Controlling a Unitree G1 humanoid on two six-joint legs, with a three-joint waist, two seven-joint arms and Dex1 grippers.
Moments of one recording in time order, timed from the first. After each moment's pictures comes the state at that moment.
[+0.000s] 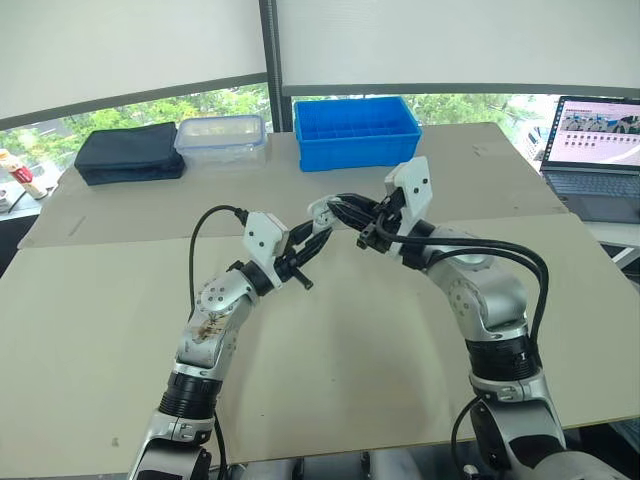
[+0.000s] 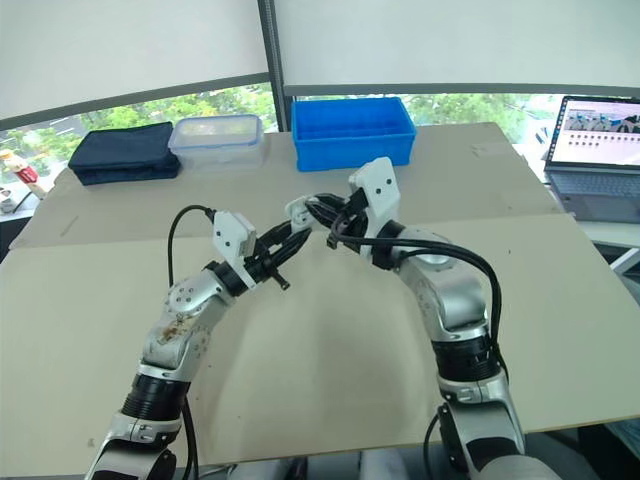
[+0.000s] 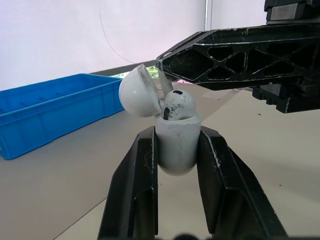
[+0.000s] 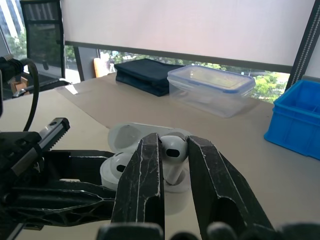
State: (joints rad) left arm -0.43 0.23 -0.07 -0.07 -0.28 0.14 -0.60; right arm -0.67 -0.29 0.05 -0.15 0.32 0.55 0.61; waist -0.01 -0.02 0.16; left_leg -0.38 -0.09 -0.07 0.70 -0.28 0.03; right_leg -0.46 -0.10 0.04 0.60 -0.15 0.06
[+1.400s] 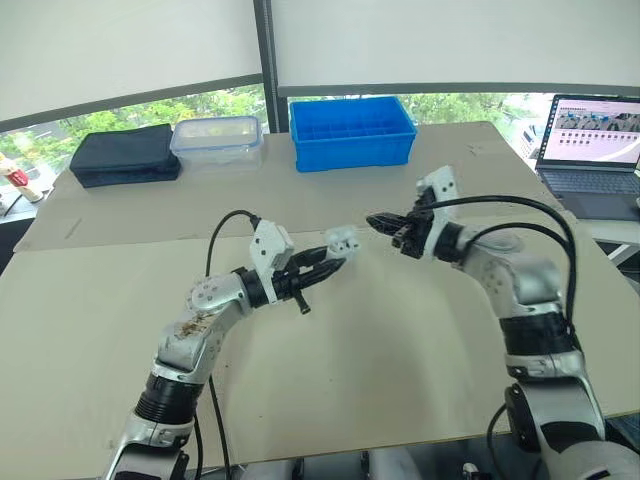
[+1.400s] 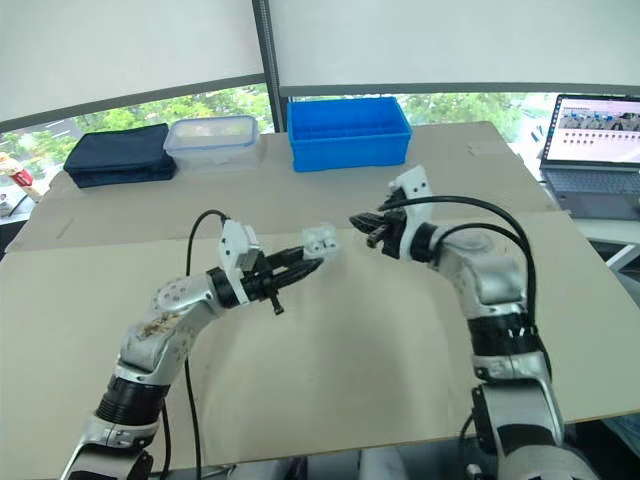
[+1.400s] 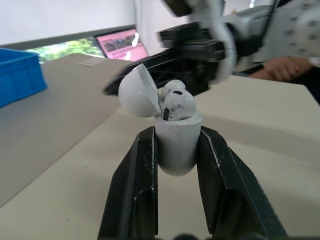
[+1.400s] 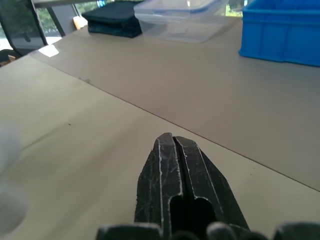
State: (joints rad) left arm -0.43 0.39 -0.13 -0.19 -0.42 0.39 -0.83; right arm -0.81 -0.43 0.03 0.24 0.40 0.64 0.74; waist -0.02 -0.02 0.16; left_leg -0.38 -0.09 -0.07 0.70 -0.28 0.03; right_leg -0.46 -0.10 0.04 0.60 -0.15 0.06
